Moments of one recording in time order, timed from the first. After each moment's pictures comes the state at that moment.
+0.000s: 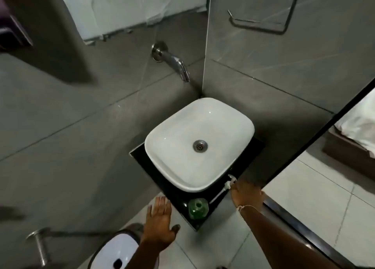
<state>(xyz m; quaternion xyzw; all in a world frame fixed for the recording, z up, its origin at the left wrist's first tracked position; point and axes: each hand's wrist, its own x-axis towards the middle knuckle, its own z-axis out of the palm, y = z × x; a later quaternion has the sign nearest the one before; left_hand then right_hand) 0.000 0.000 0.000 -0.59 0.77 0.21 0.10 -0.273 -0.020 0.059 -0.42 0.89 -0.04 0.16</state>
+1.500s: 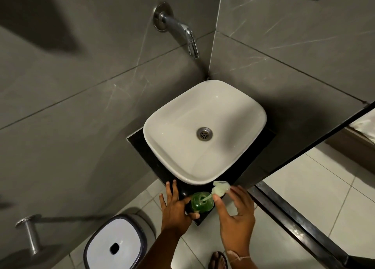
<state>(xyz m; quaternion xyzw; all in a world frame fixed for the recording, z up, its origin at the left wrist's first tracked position) -0.049 -0.014 -0.055 -0.62 0.73 0.27 -0.04 -0.193 0.039 0.041 -0.41 0.71 -0.54 0.18</state>
